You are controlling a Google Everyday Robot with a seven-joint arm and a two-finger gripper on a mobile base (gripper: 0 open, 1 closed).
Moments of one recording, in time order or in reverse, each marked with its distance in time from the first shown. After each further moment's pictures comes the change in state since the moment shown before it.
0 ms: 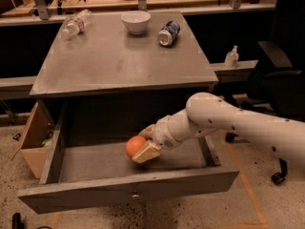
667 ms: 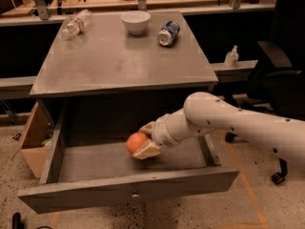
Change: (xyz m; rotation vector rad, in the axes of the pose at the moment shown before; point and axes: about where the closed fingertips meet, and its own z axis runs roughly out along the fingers) arm -0.003 -0.003 -0.001 0.044 0.036 -0.079
